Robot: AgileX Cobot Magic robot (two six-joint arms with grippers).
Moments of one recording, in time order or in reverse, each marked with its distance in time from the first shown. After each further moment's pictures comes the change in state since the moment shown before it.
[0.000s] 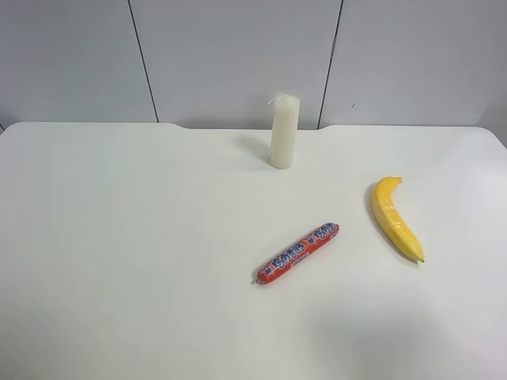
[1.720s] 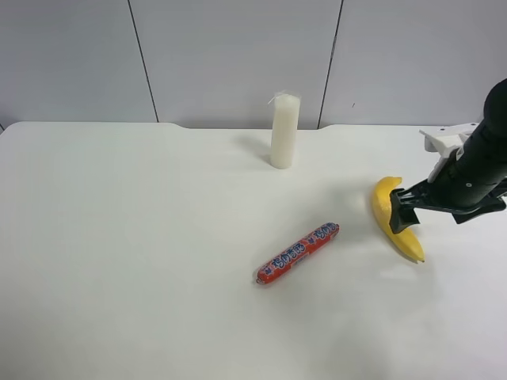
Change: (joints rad) left arm 0.000 0.000 0.000 0.000 0.000 0.000; right arm 0.000 1.656 -0.303 -0.035 -0.463 -0.074
